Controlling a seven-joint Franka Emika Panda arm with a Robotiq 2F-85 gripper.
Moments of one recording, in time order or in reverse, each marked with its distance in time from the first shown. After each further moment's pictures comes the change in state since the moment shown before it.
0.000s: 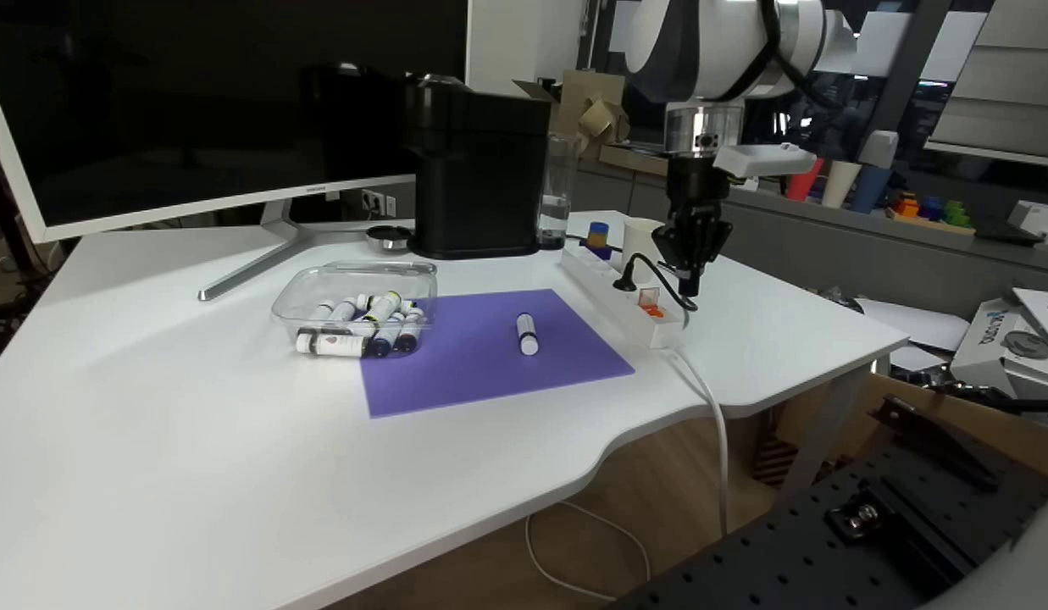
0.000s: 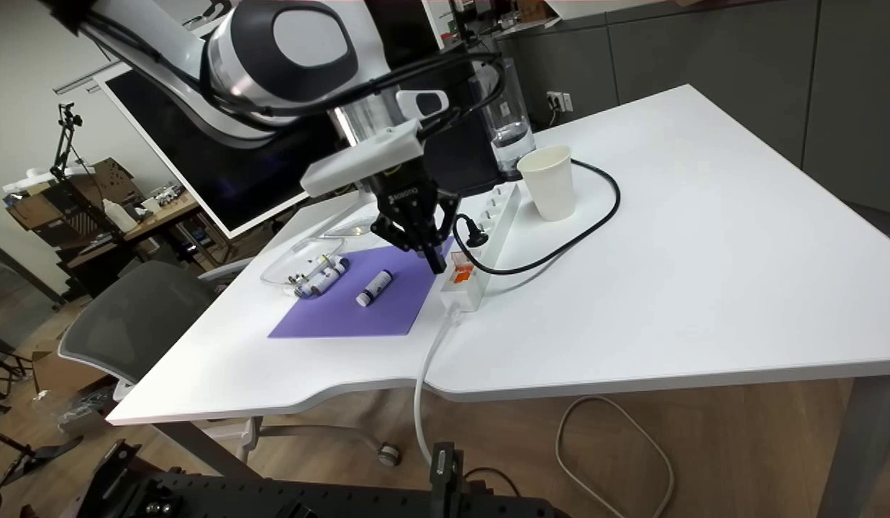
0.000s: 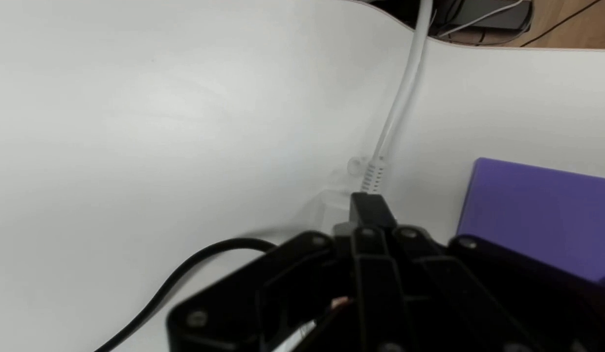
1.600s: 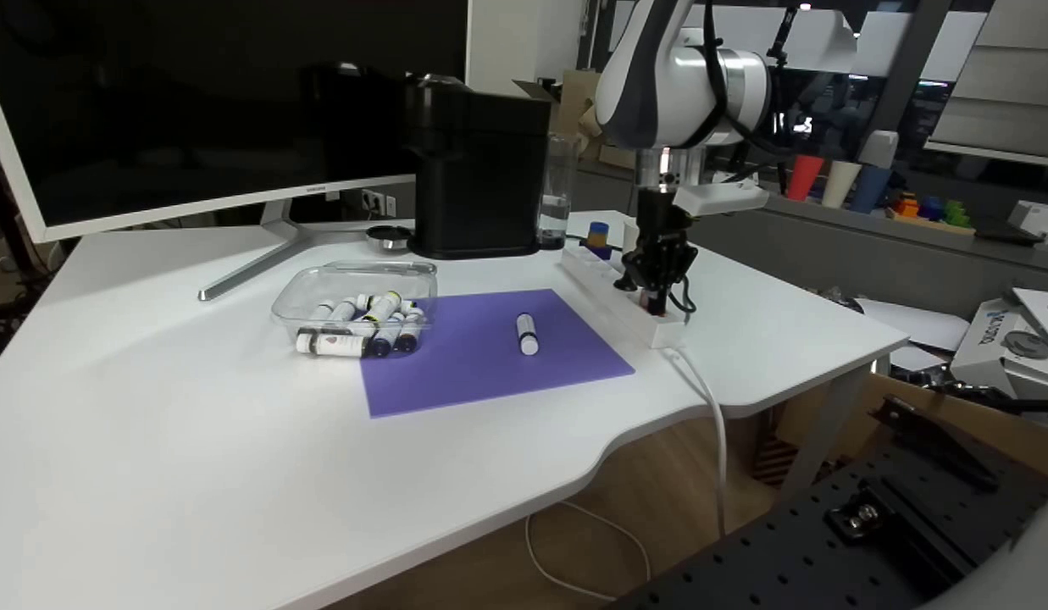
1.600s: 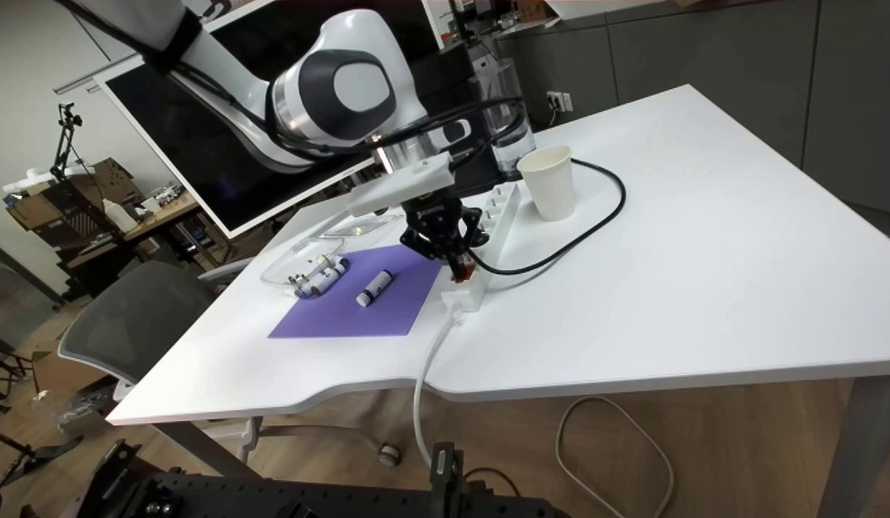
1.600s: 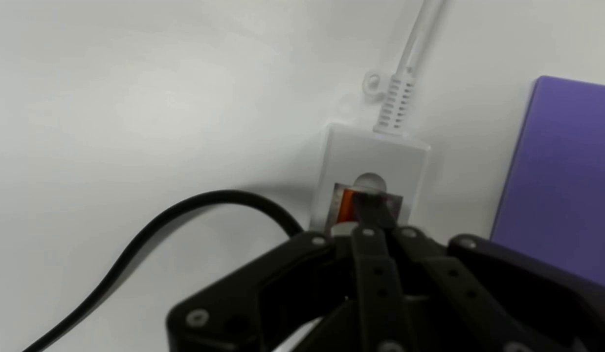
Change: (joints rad) arm -0.038 0.200 0.066 0.152 0.032 0.073 0.022
